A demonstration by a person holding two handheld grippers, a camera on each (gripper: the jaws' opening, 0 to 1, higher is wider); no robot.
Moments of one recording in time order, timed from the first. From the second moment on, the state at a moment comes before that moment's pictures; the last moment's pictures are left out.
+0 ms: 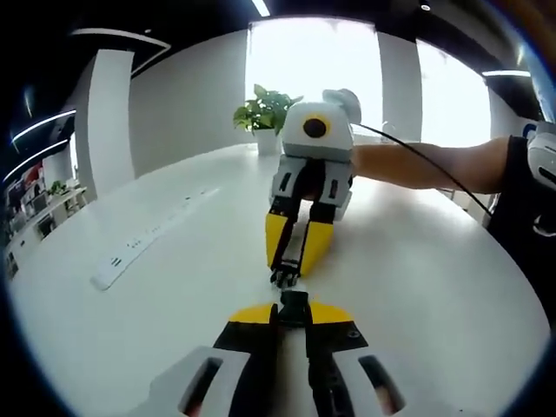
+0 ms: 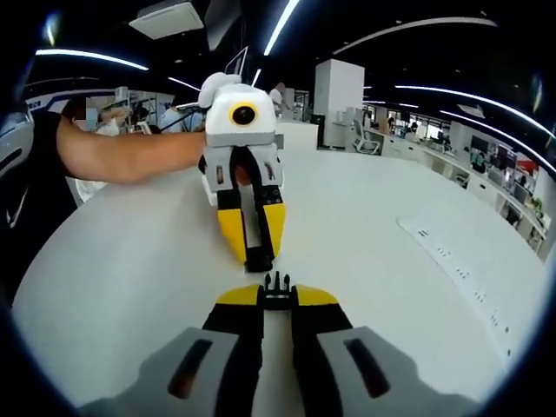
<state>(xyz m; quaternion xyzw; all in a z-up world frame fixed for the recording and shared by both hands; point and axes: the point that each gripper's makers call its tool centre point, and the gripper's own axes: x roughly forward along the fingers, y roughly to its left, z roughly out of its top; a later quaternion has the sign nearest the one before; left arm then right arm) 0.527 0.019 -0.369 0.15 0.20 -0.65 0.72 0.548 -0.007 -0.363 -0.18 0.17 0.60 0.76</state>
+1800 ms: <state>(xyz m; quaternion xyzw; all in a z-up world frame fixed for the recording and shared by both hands) 0.495 0.024 -0.361 0.13 0.23 -0.64 0.72 0.525 -0.006 -0.349 -0.17 0.17 0.59 0.77</state>
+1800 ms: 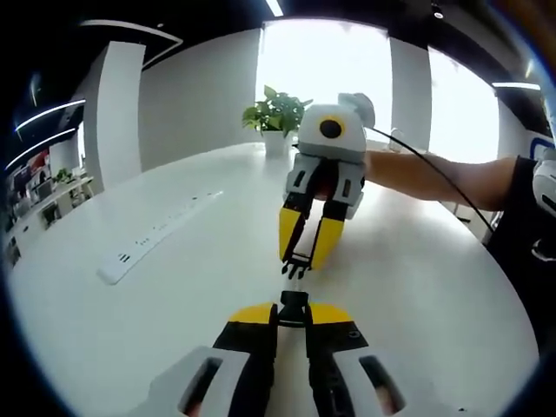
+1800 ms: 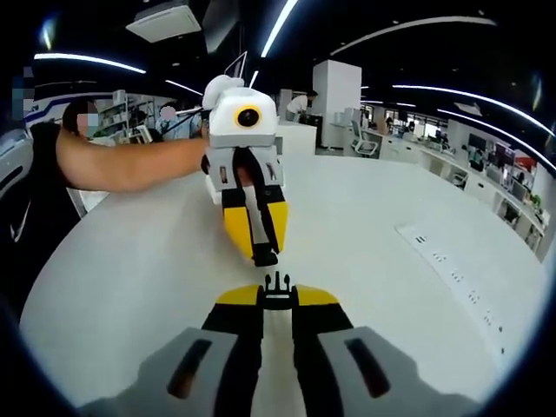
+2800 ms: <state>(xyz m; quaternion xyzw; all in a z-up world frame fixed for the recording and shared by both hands) 0.504 0.025 -0.354 0.15 0.23 -0.63 0.72 0.508 -0.020 -0.347 -0.16 0.16 0.59 0.77</state>
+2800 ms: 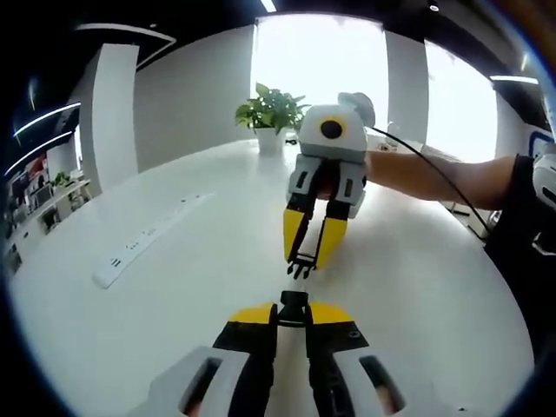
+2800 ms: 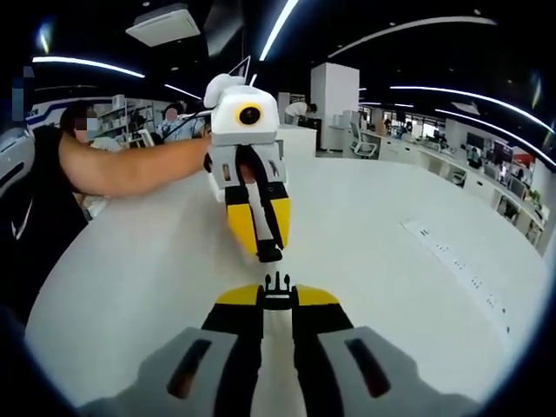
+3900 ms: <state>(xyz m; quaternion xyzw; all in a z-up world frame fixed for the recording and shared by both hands) 0.485 0.040 -0.325 0.13 0.19 -0.65 0.72 0.469 -0.026 -0.318 -0.17 0.15 0.58 0.78</state>
